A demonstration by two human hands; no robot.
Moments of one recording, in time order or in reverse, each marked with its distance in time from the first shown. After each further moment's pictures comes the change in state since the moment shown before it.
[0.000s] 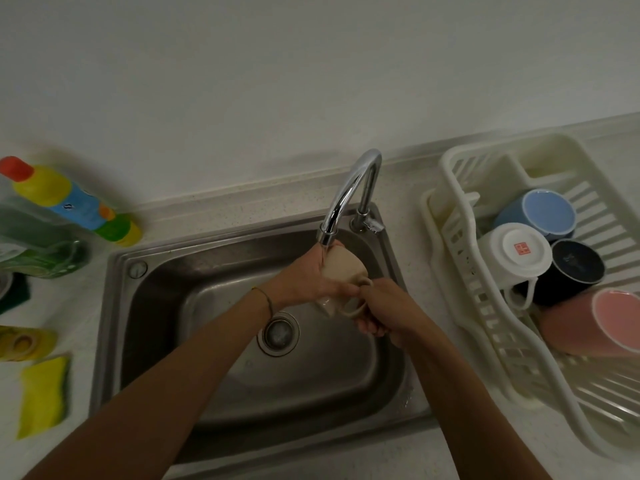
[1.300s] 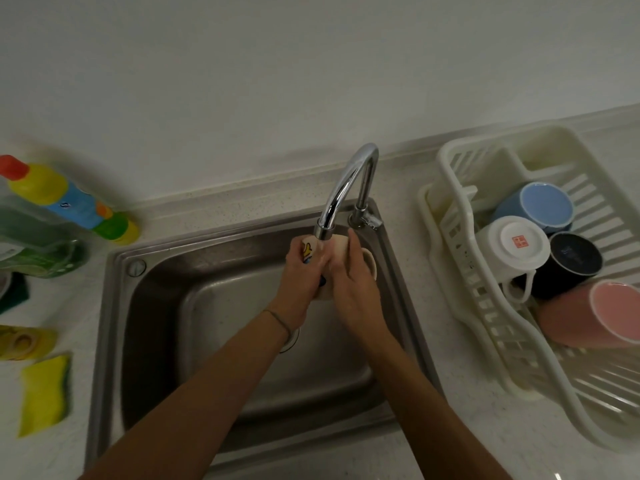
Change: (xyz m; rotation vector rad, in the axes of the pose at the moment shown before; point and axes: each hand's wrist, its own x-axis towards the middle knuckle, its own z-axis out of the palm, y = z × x) left_hand -0.015 0.012 0.034 -0.563 0.529 -0.047; right_hand 0.008 -0.007 0.053 0.054 0.312 -0.400
